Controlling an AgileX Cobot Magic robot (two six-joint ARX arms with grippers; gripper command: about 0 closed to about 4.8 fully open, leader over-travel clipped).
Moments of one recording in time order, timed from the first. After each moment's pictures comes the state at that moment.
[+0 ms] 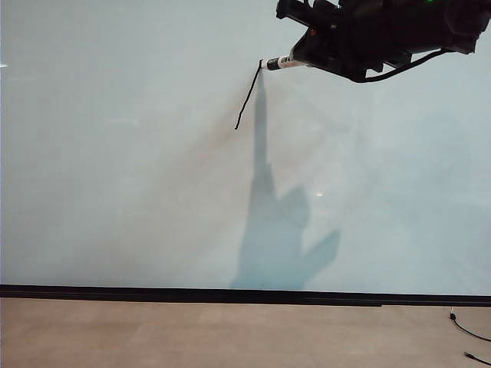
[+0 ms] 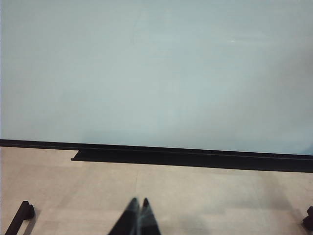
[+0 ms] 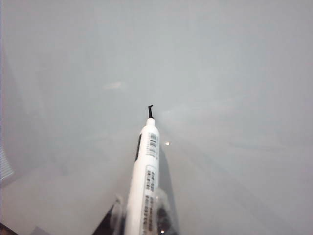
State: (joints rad) left arm 0.00 0.00 0.00 -0.13 0.02 -0.01; right arm 0.57 1.43 0.63 0.98 0.05 0.15
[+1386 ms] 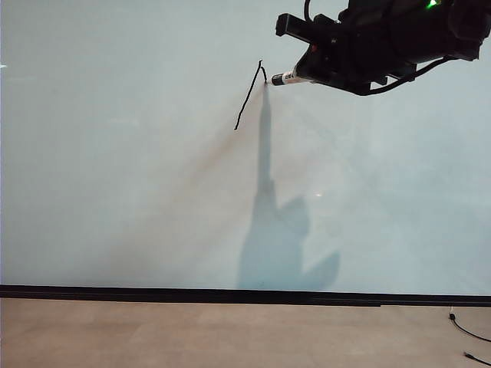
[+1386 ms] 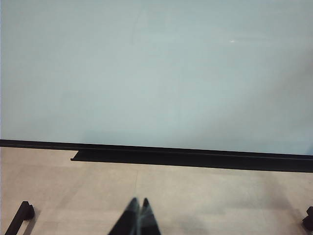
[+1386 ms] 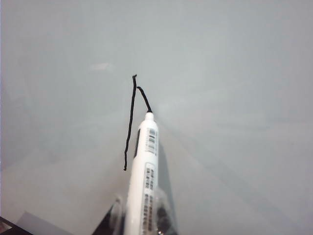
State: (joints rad) left arm 0.00 0.00 0.00 -0.13 0.02 -0.01; right arm 0.58 1.43 0.62 0.93 0.11 0.15
